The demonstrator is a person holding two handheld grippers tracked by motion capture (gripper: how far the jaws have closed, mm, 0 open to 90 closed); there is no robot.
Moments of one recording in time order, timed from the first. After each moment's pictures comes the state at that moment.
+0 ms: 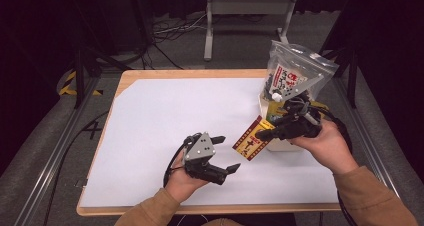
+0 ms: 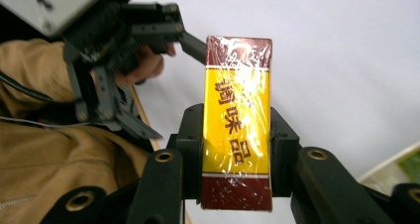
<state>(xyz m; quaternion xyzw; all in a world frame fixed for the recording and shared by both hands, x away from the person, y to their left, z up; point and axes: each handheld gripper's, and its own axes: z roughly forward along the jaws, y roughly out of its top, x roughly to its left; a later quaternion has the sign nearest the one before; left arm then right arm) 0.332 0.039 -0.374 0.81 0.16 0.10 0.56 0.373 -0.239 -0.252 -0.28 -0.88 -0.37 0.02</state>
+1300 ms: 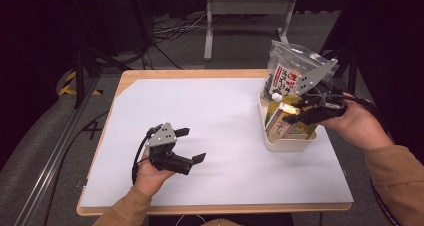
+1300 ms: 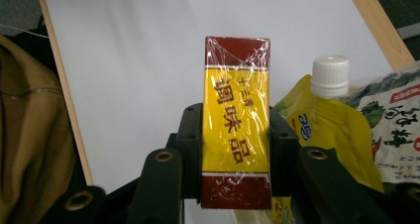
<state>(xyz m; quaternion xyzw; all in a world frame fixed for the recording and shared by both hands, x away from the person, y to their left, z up) 0.349 0.119 -0.371 0.80 0.23 0.10 0.54 0.394 -0.277 -0.218 -0.16 -0.95 -0.24 -0.11</state>
